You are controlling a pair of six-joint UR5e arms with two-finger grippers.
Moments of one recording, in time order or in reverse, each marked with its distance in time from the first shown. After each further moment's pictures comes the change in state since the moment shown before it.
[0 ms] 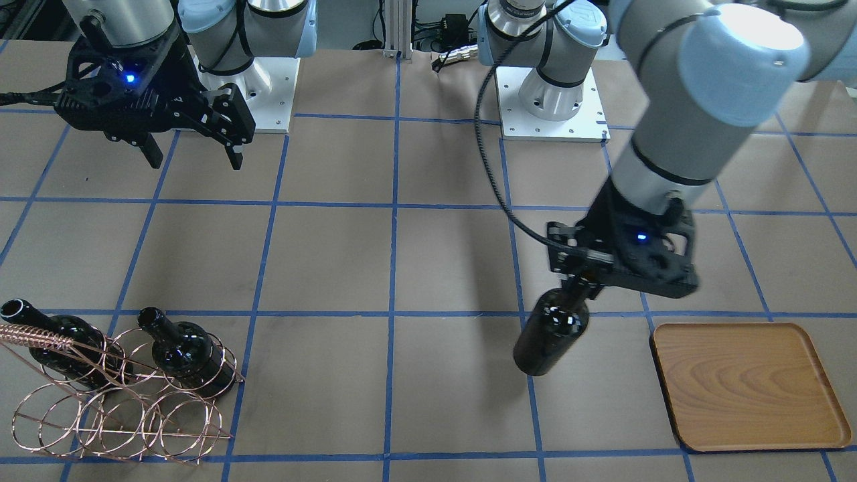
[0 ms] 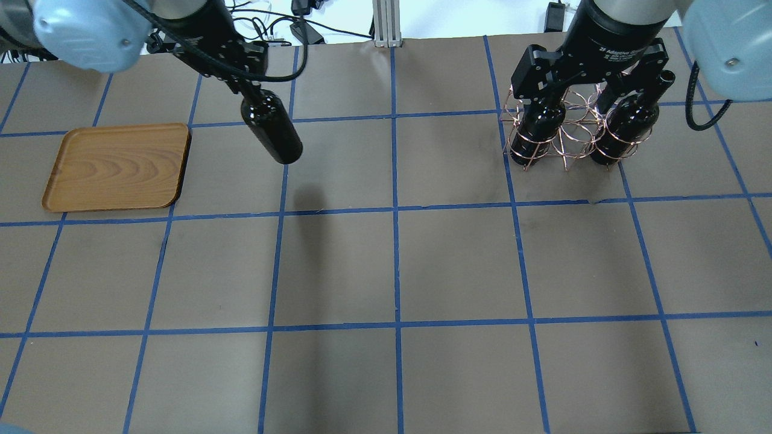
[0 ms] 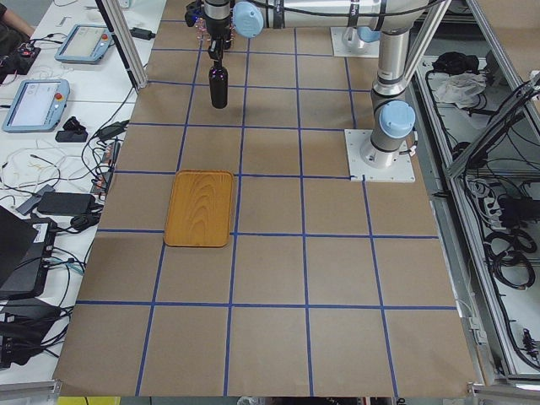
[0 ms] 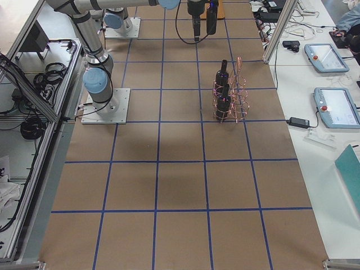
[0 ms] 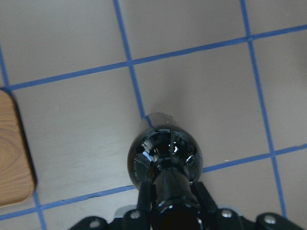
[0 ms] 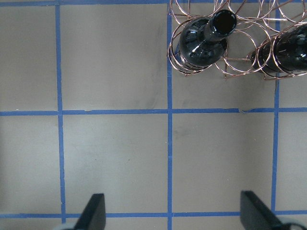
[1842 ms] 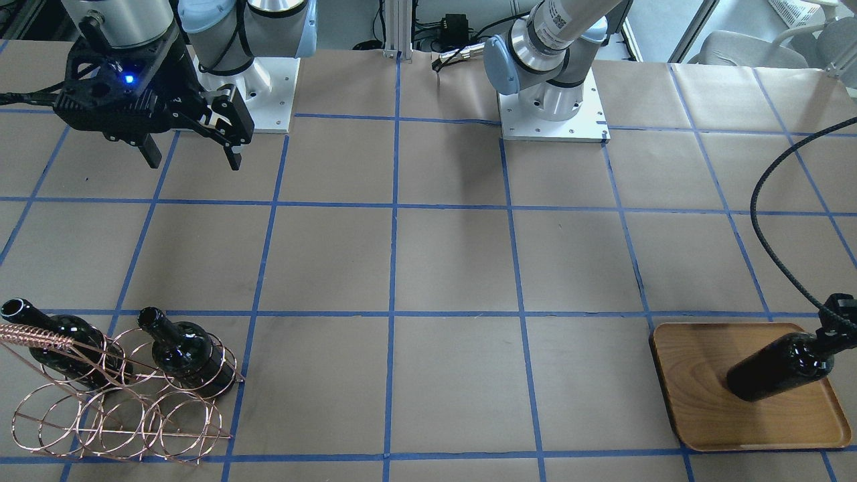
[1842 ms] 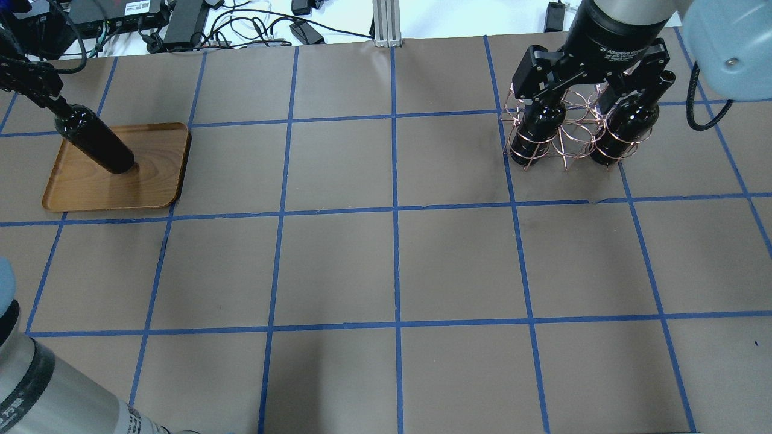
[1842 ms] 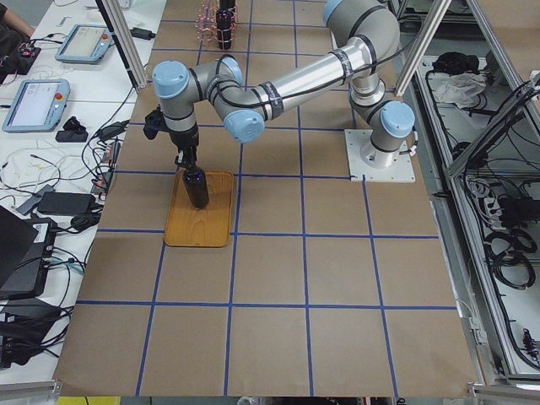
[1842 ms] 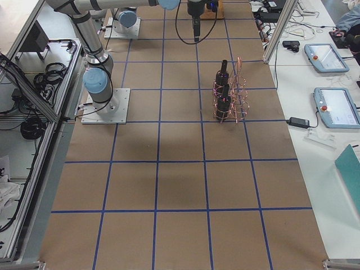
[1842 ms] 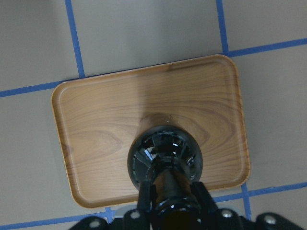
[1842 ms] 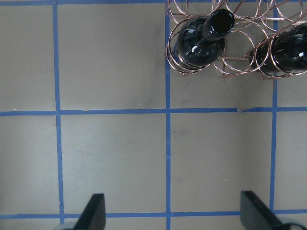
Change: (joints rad) left arm 0.460 -0.223 0.161 0.004 0.061 0.431; right arm 0.000 0.000 0.002 0.000 -0.004 0.003
